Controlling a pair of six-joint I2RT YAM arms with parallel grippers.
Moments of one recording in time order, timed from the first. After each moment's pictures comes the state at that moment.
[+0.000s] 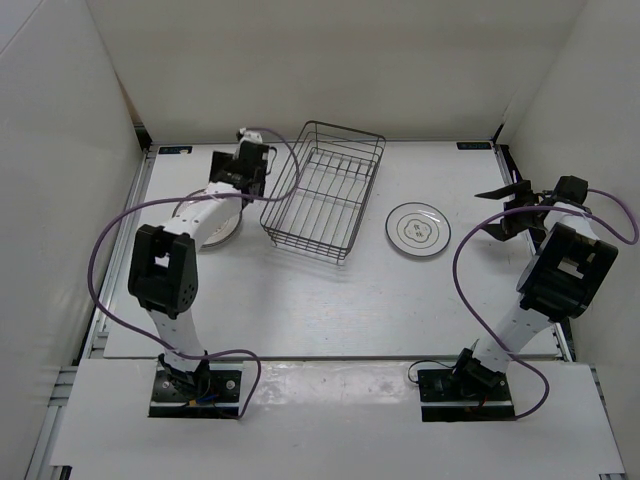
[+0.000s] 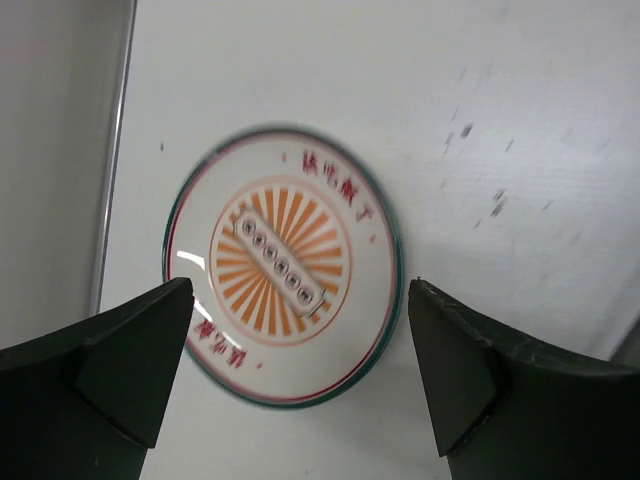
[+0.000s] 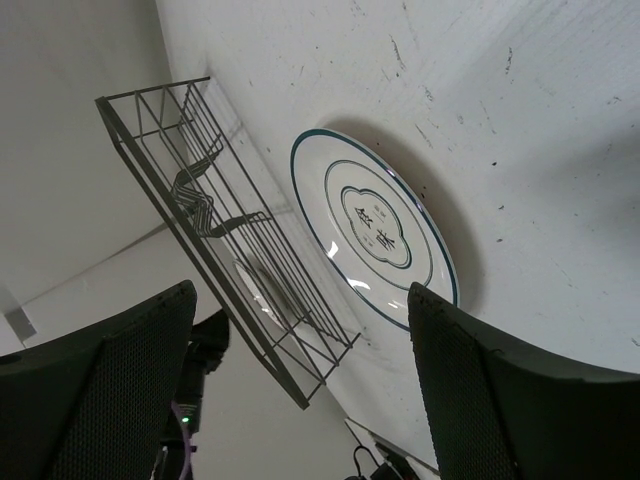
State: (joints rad) left arm -0.35 1.82 1.37 -0.33 -0.70 0.01; right arm -0.52 1.83 1.27 -0.47 -0.78 0.80
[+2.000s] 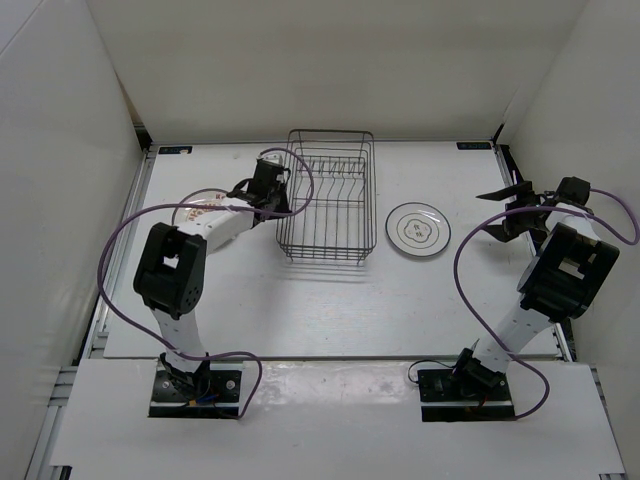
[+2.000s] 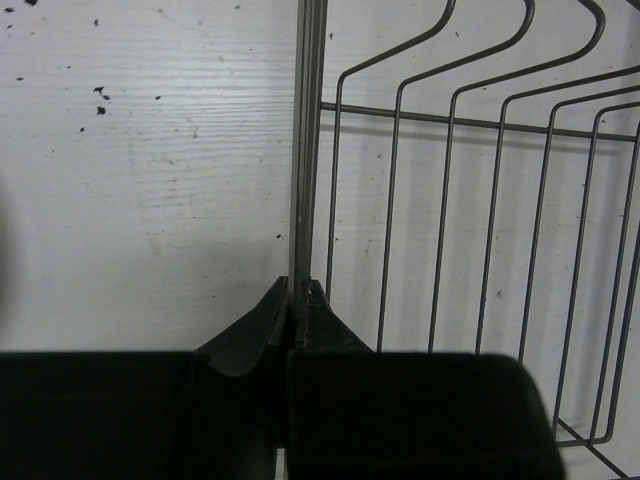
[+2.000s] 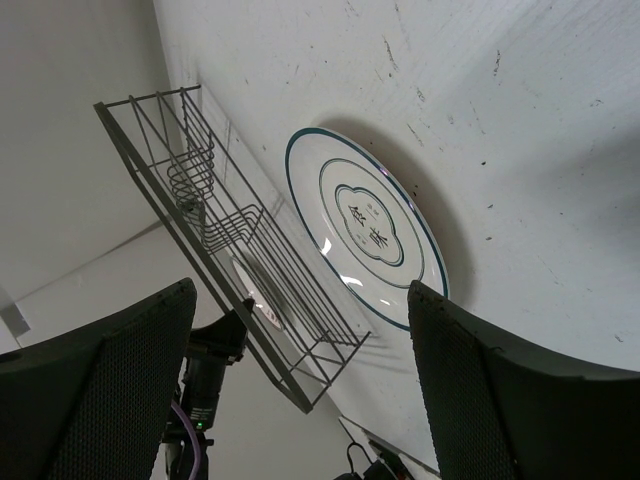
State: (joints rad) left arm -0.42 1.85 1.30 -0.22 -0.13 -0.42; right arm -0.53 1.83 1.27 -0.48 -0.78 0.78
